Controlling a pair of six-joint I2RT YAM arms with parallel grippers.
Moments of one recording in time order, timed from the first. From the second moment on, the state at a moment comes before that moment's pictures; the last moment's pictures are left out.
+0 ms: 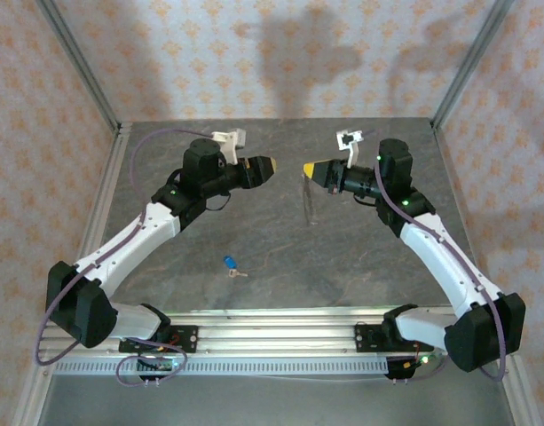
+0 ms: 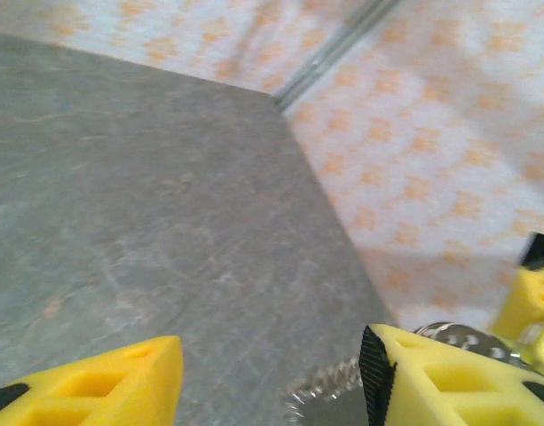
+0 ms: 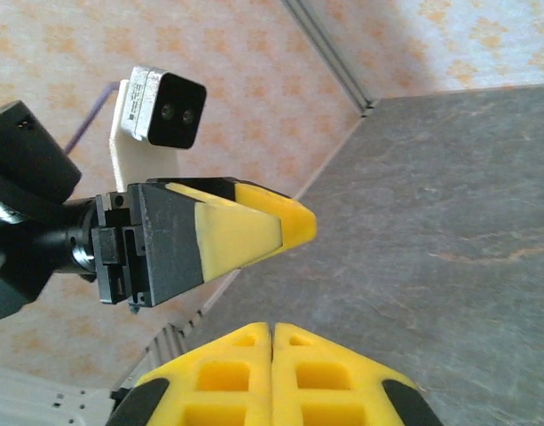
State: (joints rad) left arm -0.47 1.35 1.14 -0.09 0.36 -0.65; right arm 0.33 1.18 1.04 -0.07 -0.81 0.52
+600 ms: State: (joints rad) left arm -0.47 1.39 1.14 0.27 0.55 -0.82; right arm 0.33 1.26 0.95 0.34 -0.83 0.83
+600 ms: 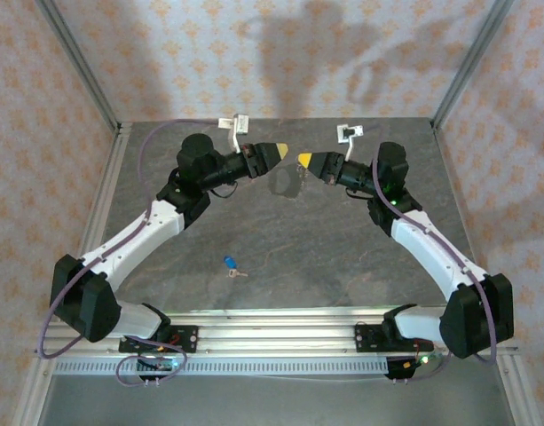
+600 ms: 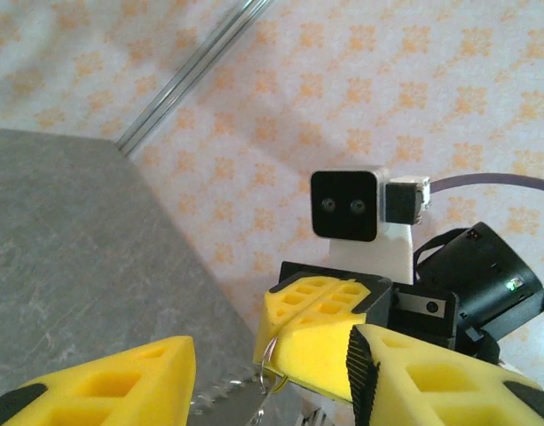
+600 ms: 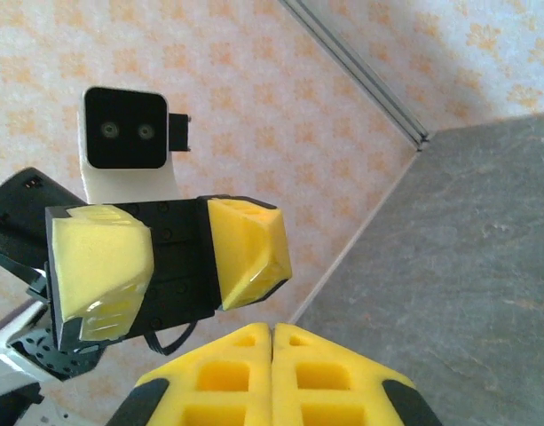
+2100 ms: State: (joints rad) left arm -0.53 1.41 1.07 0.43 0.51 -0.84; right arm 0.33 1.33 0.95 0.45 -0.79 0.93
